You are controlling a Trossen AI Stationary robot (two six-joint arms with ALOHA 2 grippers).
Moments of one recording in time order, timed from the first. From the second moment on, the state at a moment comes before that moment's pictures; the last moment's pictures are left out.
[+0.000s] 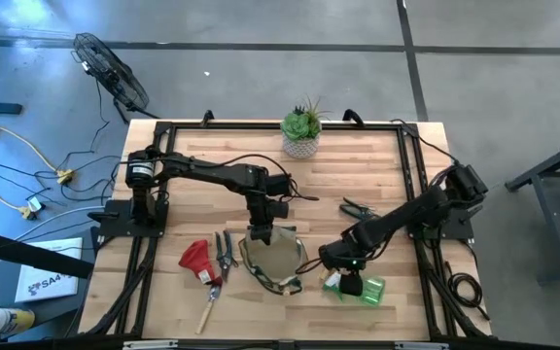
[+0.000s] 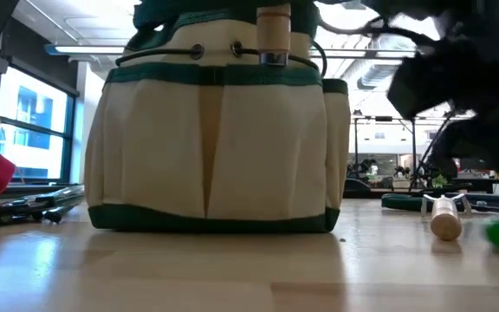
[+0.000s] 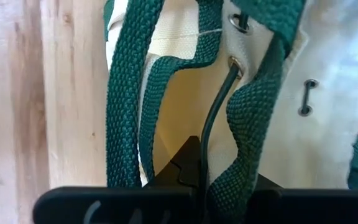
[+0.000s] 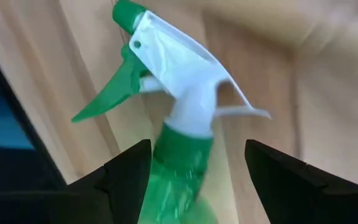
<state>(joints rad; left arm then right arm) 0.09 1.90 1.34 -0.69 0.80 -0.14 0.43 1.73 0.99 -0.67 -0.37 0.68</state>
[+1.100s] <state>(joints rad) 0.08 1.90 1.34 -0.68 0.80 -0.15 0.58 1.75 0.99 -0.80 -0.33 0.87</state>
